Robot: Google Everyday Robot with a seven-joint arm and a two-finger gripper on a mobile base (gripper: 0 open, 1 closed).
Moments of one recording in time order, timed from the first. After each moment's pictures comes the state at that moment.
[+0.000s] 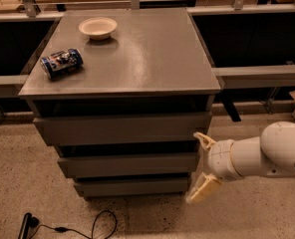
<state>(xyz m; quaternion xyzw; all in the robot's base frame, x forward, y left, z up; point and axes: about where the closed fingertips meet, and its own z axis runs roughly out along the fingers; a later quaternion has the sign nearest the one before) 0.448 -0.128 0.694 -0.60 0.71 0.13 0.34</state>
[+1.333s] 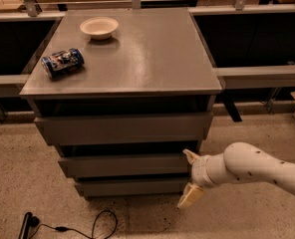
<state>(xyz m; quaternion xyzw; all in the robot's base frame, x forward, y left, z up) 0.489 -0.126 0.550 -0.62 0.72 0.12 0.29</state>
